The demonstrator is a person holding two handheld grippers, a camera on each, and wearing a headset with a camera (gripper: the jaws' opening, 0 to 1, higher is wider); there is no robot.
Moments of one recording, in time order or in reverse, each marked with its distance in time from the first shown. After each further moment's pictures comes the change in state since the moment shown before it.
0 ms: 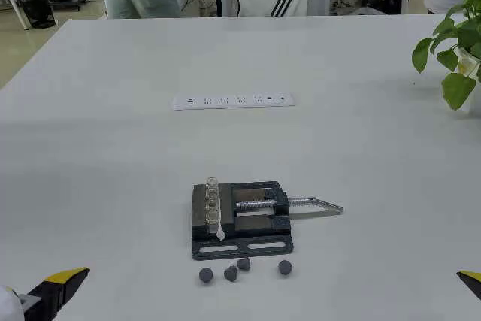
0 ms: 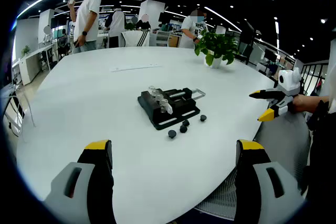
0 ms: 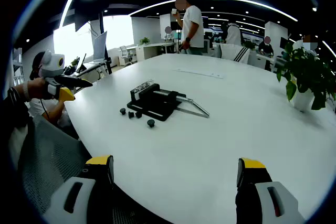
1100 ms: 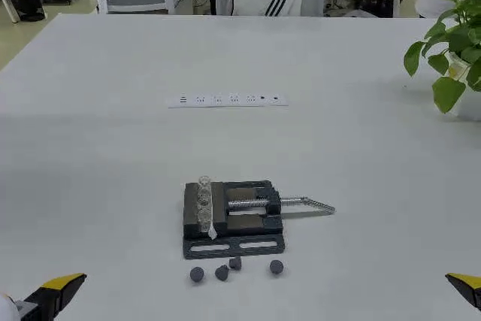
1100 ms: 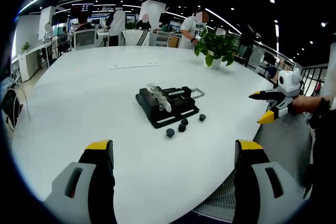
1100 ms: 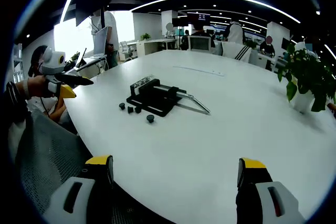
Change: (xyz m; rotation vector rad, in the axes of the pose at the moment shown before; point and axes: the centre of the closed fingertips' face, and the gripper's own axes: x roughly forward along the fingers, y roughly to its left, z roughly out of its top) left arm 0.006 -0.003 -0.006 -0.023 -0.020 -0.022; right arm 0.000 -0.001 -0.006 -0.025 0.032 -0.010
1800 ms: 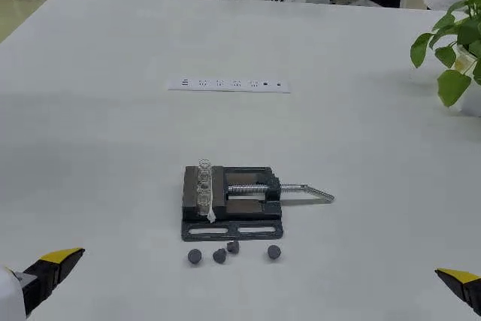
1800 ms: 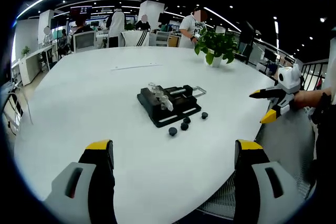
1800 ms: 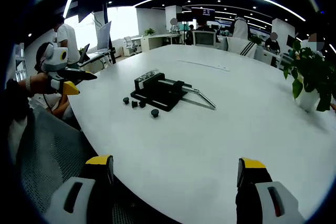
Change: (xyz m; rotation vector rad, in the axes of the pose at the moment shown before) left arm -0.001 0.005 -0.005 0.030 0.014 0.015; right arm 0.006 0.007 -0.007 -0.007 0.046 0.047
